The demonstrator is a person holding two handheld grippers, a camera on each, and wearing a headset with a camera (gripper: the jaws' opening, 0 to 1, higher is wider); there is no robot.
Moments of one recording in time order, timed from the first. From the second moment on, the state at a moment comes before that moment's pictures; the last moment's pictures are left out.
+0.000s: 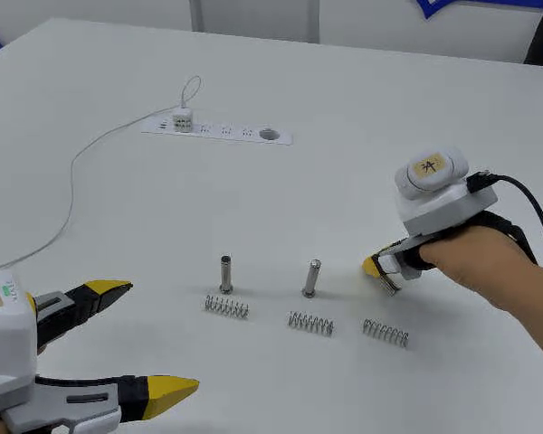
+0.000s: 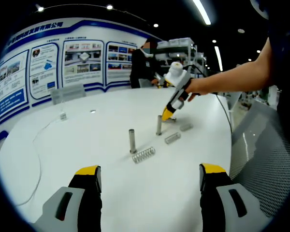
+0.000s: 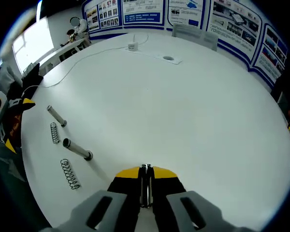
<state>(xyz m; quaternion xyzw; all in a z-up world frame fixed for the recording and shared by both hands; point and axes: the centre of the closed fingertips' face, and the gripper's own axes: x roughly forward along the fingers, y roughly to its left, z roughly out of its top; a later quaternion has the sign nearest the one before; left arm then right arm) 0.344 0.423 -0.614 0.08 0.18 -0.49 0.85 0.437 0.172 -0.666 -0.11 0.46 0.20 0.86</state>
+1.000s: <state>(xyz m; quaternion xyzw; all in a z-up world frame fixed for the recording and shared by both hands) 0.340 0.421 -0.608 0.08 0.17 -0.49 0.85 0.410 0.162 -0.634 -0.10 0.41 0.18 0.89</state>
